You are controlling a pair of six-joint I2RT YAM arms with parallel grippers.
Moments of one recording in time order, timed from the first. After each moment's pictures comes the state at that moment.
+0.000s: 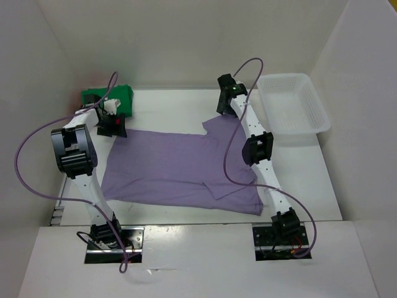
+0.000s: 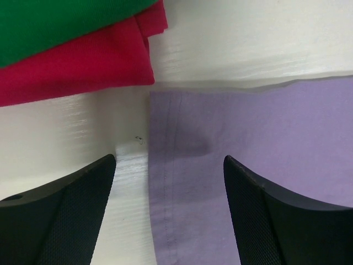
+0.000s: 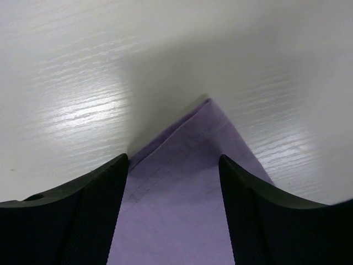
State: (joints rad) left arm 0.27 2.11 1.57 -0.59 0.33 0.28; right arm 0.30 2.94 3.08 -1.22 0.32 0.52
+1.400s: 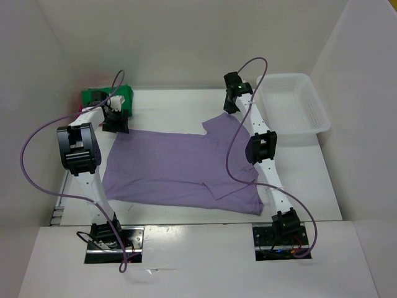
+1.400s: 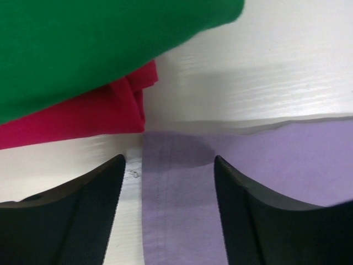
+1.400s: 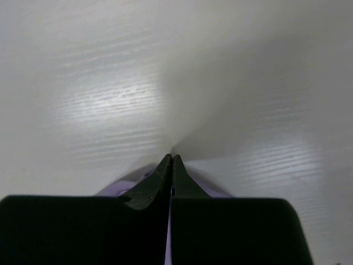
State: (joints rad) left arm 0.22 2.15 1.62 -0.54 0.24 0.23; right arm 0.26 2.94 3.07 -1.15 0.20 0.44
